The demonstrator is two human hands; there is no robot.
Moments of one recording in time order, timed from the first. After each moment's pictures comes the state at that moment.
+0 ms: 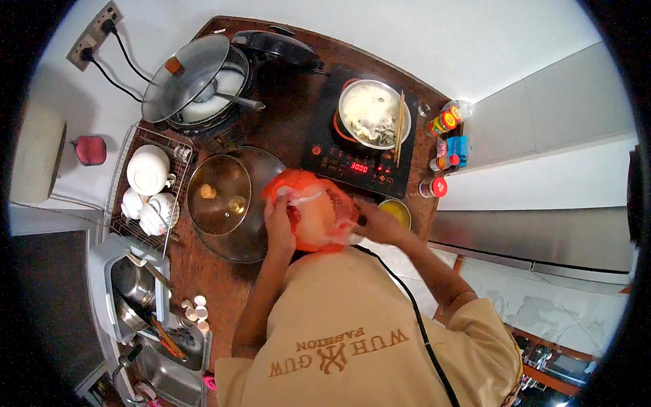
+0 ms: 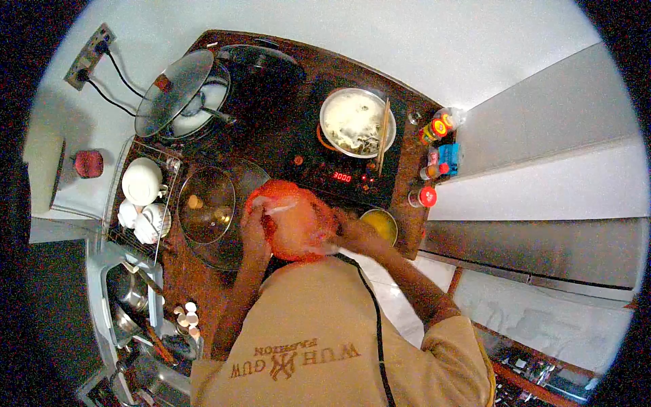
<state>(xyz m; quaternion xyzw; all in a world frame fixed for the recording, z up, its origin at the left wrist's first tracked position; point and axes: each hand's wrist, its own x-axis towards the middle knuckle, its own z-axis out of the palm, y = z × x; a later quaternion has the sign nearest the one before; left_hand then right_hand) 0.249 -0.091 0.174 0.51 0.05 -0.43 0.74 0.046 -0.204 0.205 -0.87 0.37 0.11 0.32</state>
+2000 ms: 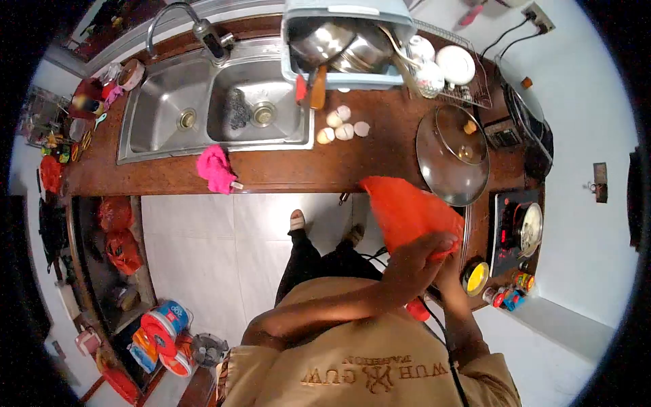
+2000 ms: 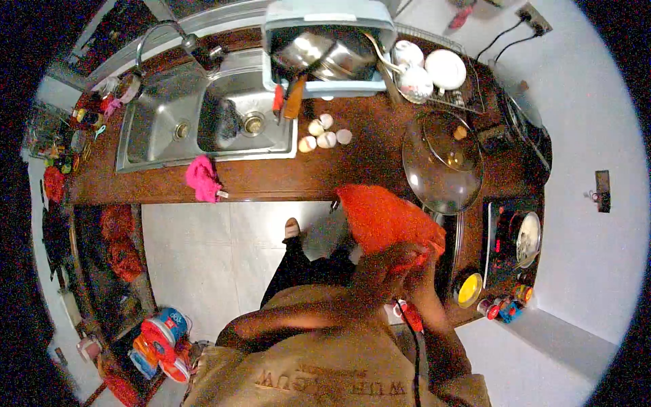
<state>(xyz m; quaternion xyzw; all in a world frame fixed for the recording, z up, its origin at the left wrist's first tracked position) 0.066 0.210 0.254 0.62 -0.10 -0.03 0.78 0.039 0.055 0.201 -0.67 0.16 0.08 0.72</state>
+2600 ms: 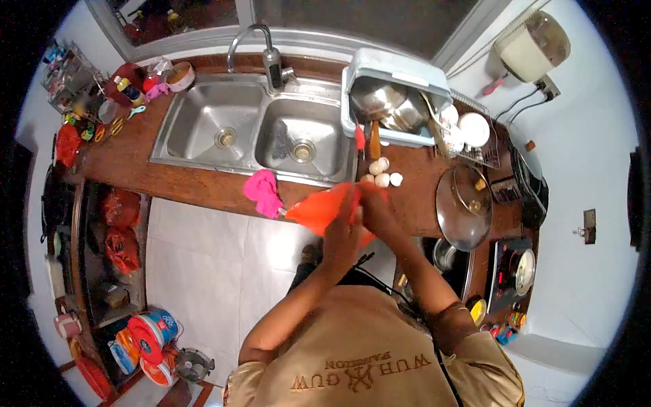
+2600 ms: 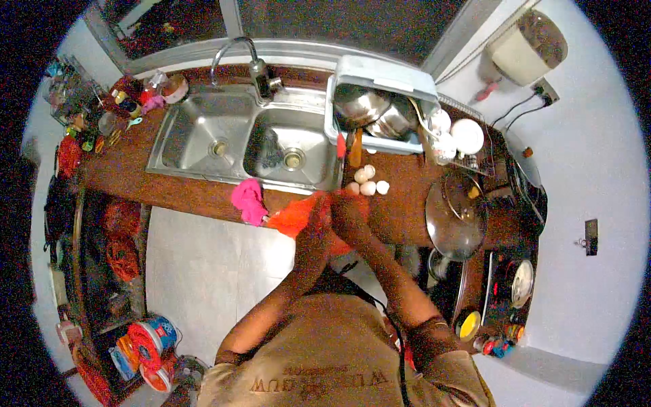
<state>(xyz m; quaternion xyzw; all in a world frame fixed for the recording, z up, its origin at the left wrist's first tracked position) 0.127 0.410 0.226 0.77 0.11 0.08 0.62 0.215 0.306 0.195 -0.83 -0.25 0.18 0.47</state>
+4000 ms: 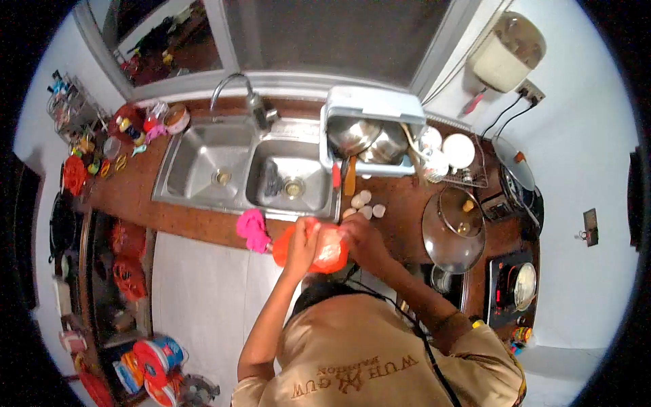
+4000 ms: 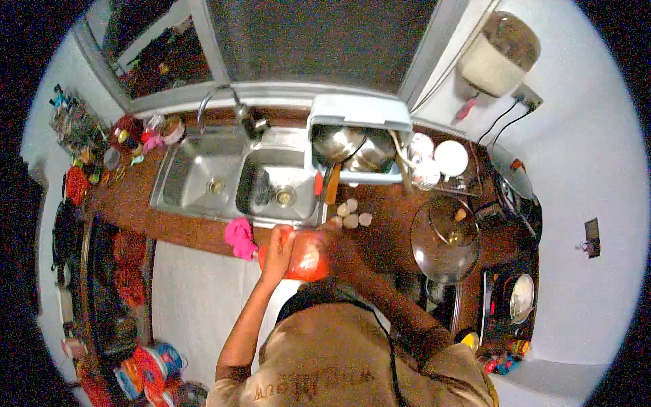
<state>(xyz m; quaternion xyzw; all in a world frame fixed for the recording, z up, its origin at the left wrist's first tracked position) 0.164 0.446 0.199 0.81 0.10 0.10 0.57 0.218 0.277 0.231 -0.86 -0.31 0.01 0.42</state>
